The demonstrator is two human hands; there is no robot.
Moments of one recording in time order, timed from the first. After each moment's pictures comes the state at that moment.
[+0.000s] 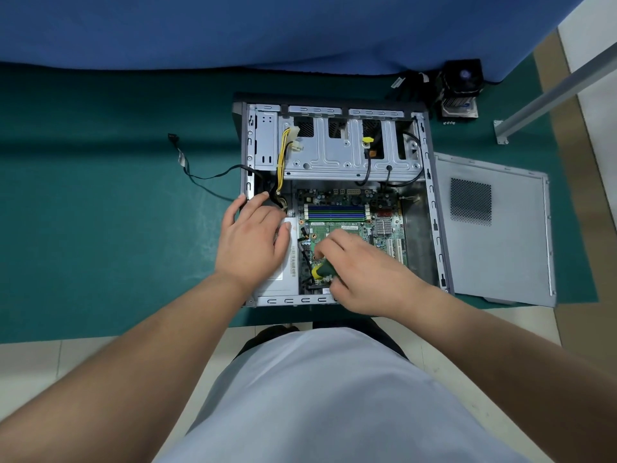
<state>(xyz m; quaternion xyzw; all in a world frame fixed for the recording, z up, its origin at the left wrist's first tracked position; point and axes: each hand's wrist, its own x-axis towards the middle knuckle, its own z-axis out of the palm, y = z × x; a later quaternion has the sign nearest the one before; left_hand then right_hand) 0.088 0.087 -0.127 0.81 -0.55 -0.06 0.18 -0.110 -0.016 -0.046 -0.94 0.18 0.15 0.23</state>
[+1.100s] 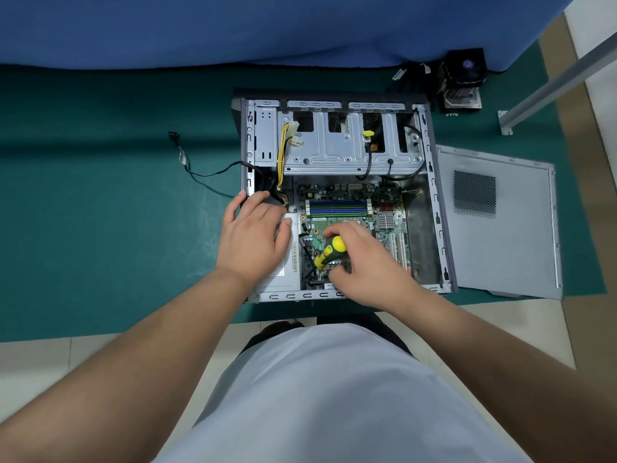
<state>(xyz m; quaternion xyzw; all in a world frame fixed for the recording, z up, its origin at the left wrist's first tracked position) 0.088 0.087 -0.123 0.82 -0.55 -0.06 0.17 -0.117 -0.009 -0.066 -0.86 0.33 0.05 0.40</state>
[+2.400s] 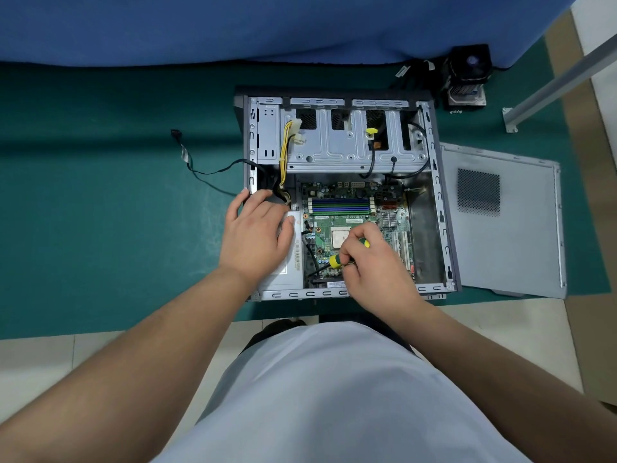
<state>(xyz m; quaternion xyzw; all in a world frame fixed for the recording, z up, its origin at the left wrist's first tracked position) 0.088 0.086 -0.124 0.82 -0.55 -0.07 0.17 -0.126 0.005 -0.072 -0.88 0.38 0.00 0.28</state>
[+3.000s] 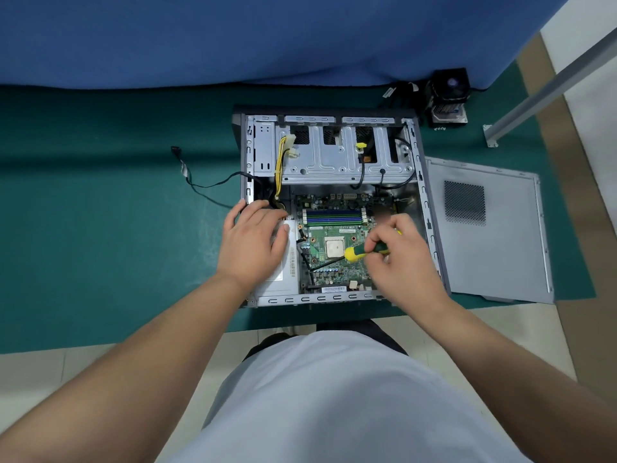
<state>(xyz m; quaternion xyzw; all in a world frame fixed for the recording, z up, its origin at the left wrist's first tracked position) 0.089 0.087 -0.119 0.81 -0.54 -0.10 0.22 -0.146 -0.014 -0.040 -0.84 0.44 -0.12 0.30</state>
